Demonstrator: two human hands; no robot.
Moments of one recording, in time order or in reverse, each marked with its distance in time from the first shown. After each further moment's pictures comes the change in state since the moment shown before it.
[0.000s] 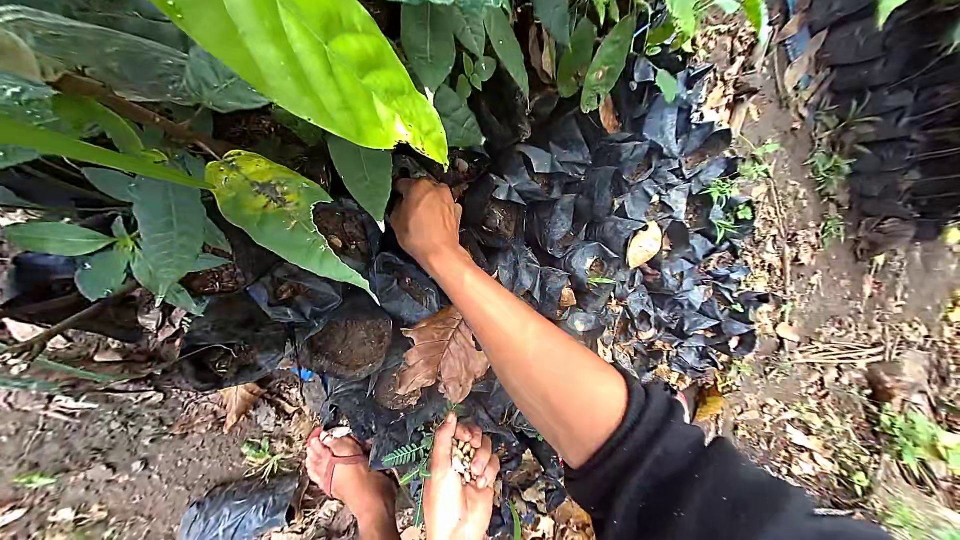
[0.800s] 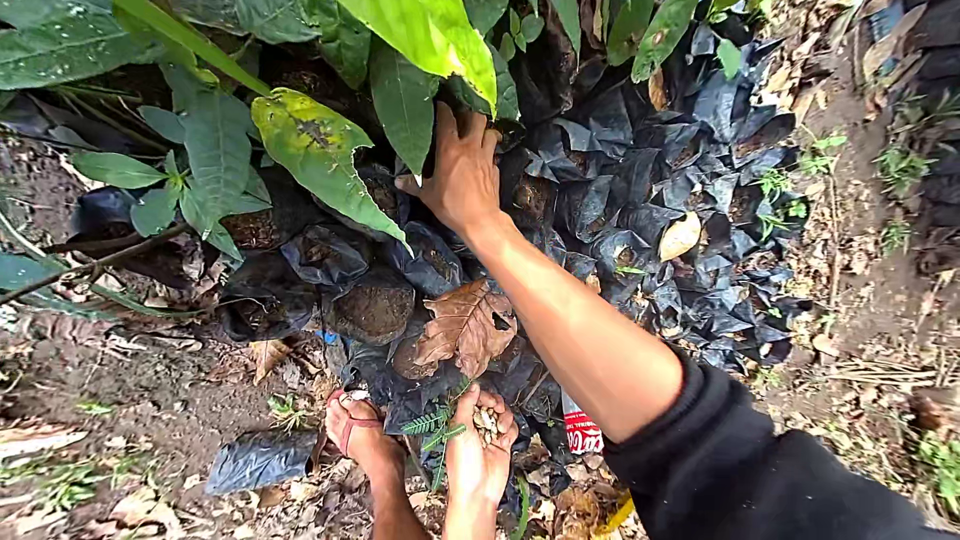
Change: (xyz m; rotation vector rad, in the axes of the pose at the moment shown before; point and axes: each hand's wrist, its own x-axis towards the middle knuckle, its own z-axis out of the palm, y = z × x) left_hand 0.011 -0.011 0.007 0.022 0.089 0.029; right_hand 0.003 0.007 -0.009 -0.075 0.161 -0.138
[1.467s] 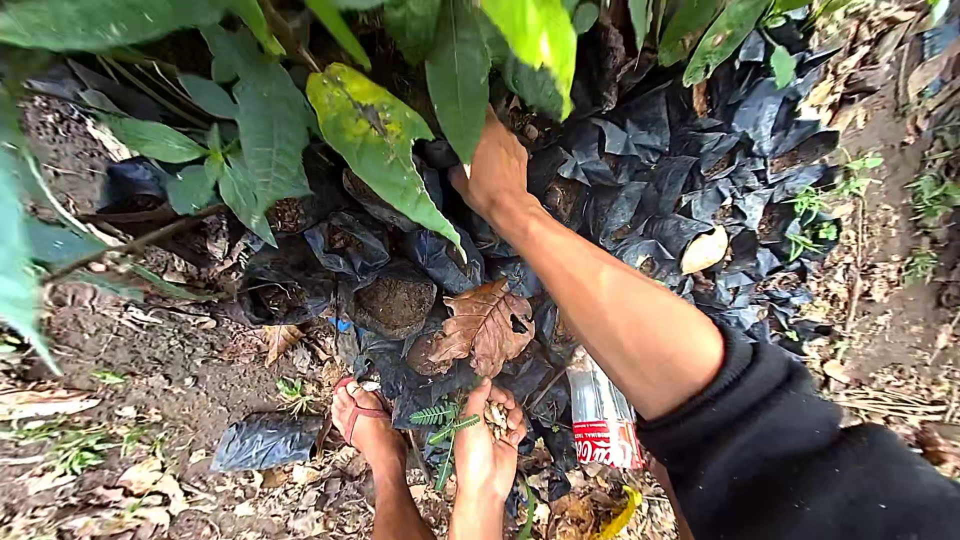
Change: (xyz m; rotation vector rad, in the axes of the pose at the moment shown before) left_hand 0.008 0.007 0.007 -0.012 0.022 0.014; right_hand 0.016 -0.003 0.002 -0.118 -0.127 -0.080
